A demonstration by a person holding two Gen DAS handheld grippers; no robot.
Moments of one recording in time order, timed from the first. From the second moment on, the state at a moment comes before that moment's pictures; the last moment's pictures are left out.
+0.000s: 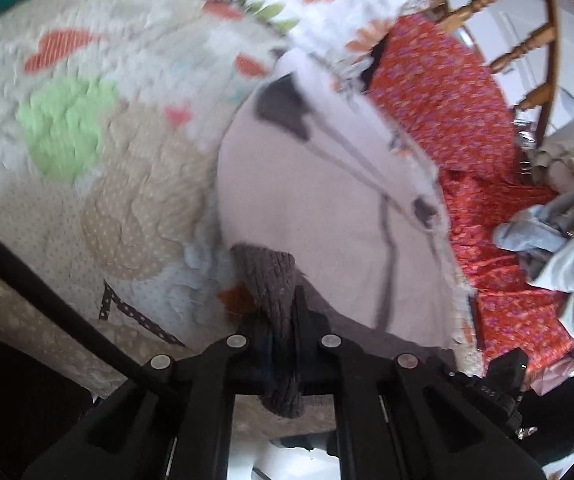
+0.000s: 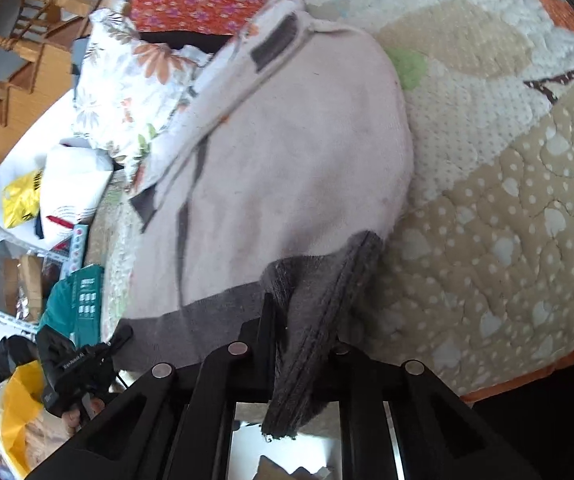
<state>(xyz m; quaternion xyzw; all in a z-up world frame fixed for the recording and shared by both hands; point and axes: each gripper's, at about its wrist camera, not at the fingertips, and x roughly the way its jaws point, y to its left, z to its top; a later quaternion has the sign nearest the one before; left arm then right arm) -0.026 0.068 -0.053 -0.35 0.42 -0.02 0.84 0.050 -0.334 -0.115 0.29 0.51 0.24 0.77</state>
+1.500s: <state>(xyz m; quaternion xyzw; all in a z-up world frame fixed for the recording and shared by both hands) 0.242 0.128 -0.023 -0.35 0.35 0.11 0.86 0.336 -0.309 -0.065 0.29 0.45 0.15 0.83</state>
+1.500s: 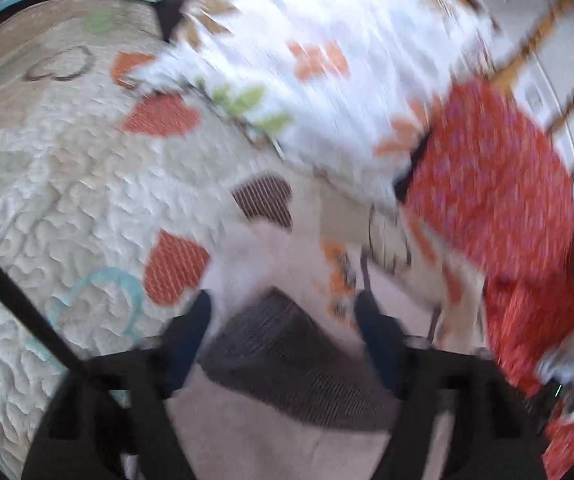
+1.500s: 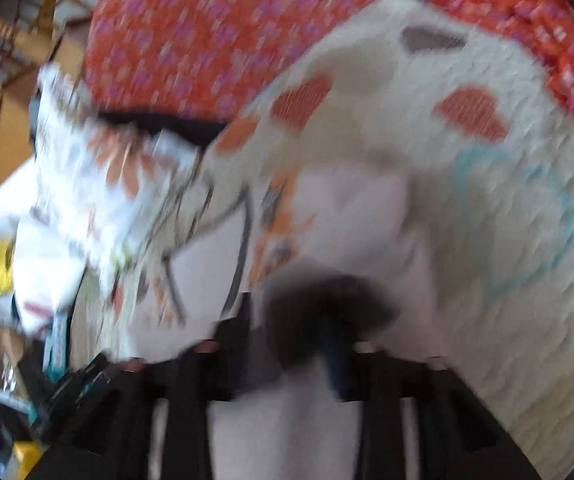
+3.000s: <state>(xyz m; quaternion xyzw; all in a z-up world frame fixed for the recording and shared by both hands) 0.159 0.097 -0.069 -0.08 0.51 0.17 0.84 0.251 -0.342 -0.075 0.12 0.54 0.09 0.83</state>
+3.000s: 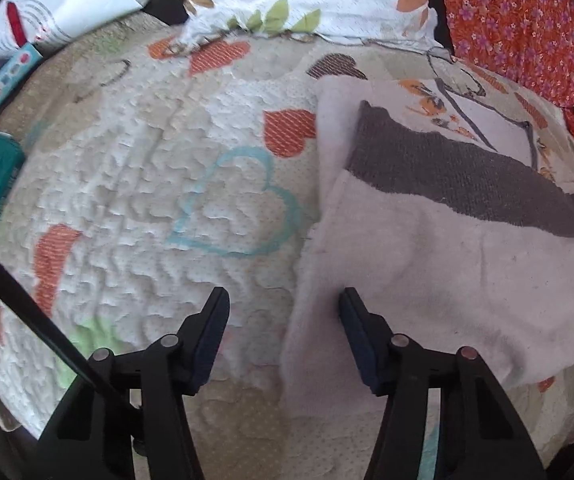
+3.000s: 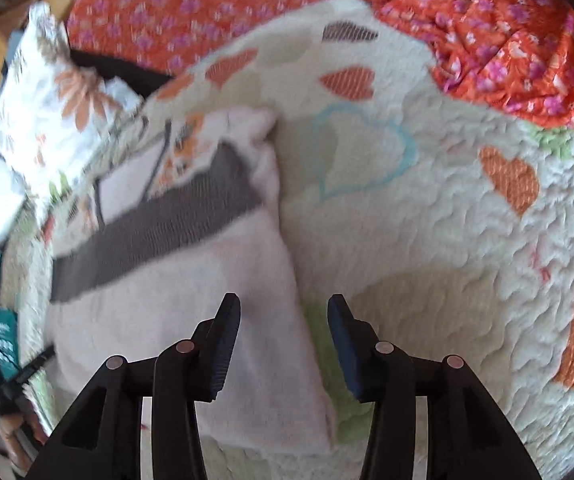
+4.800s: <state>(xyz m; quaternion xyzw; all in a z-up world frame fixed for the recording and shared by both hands) 0.146 0.069 -0.095 -0.13 0.51 0.11 0.84 0.213 -0.238 -0.099 -0.07 0.48 0.08 0.87</state>
